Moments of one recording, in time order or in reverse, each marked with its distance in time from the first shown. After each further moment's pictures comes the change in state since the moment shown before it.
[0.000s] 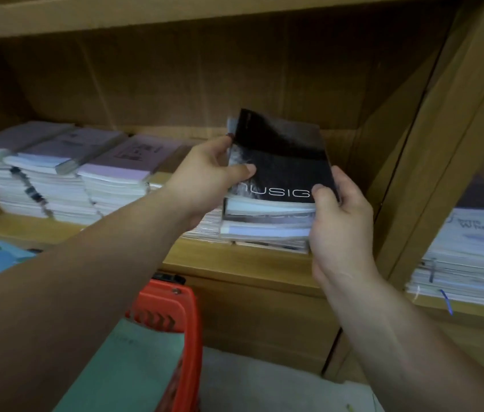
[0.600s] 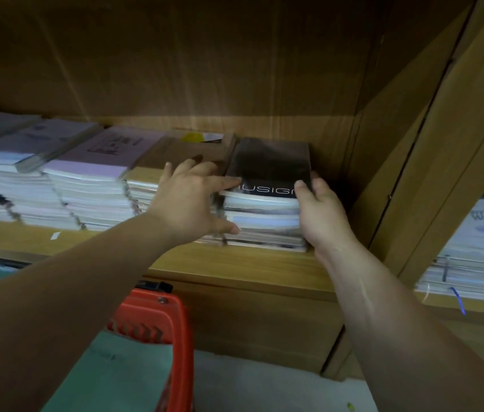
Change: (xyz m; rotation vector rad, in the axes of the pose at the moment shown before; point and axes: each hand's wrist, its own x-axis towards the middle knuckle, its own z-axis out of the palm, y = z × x) left_hand 0.021 -0.053 -0.012 1.270 -0.113 0.225; right_hand 0.064 0.055 0.005 -0.418 -0.071 0.159
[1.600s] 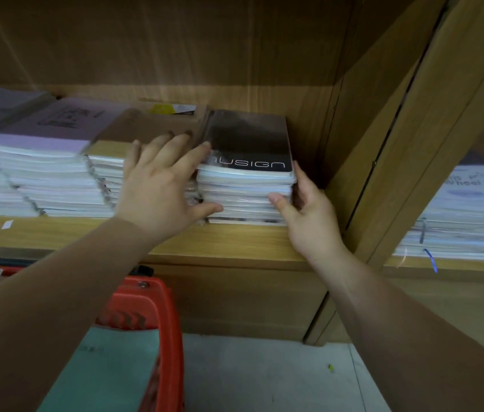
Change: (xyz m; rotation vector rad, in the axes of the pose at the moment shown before) left_hand -0.010 -0.014 0.049 0.078 0.428 0.076; right_hand -0.022 0.053 -0.017 -0.127 -0.053 -0.230
